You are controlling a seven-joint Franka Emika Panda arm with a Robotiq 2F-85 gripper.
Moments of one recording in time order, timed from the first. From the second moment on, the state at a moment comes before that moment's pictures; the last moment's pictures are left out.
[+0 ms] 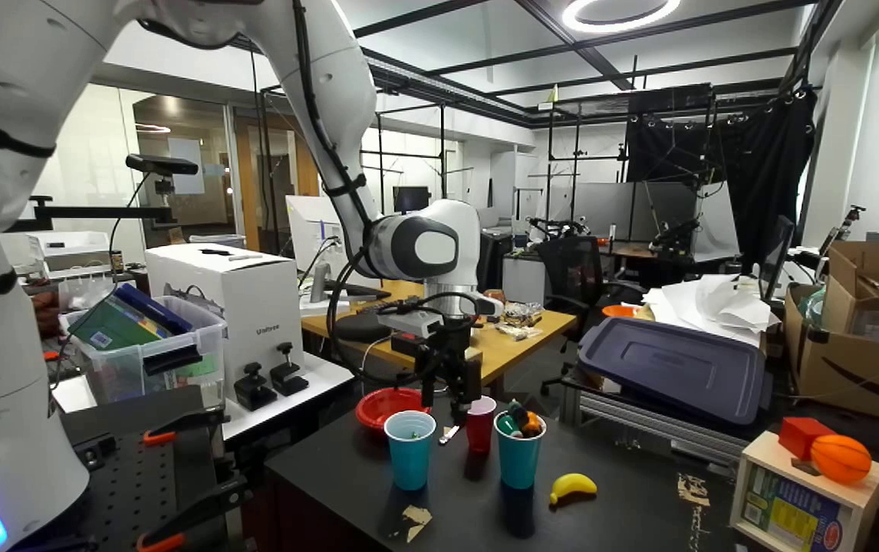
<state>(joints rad) -0.03 0.55 -0.09 -2.15 -0.20 2.56 0.04</state>
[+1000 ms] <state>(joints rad) -0.03 0.58 -0.08 -2.13 -0.15 2.57 0.04</state>
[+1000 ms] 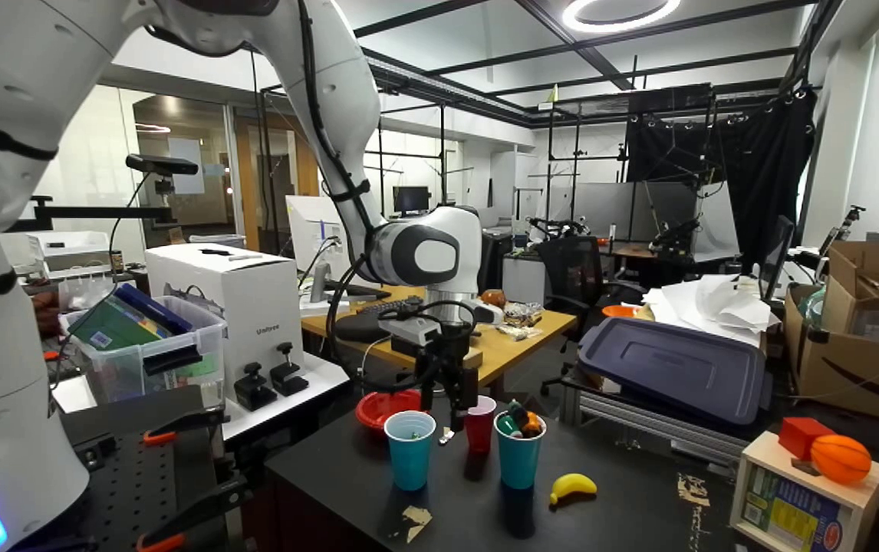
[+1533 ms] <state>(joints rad) -0.14 0.66 0.02 -2.13 0.03 2.70 -0.07</state>
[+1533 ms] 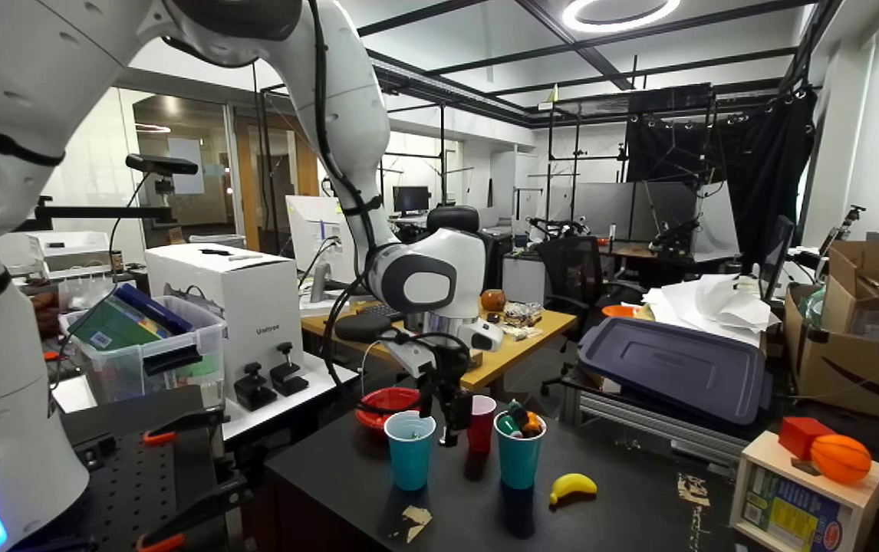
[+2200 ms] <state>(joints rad) -0.28 0.79 0.16 -2.10 0.14 2.75 -0.20</state>
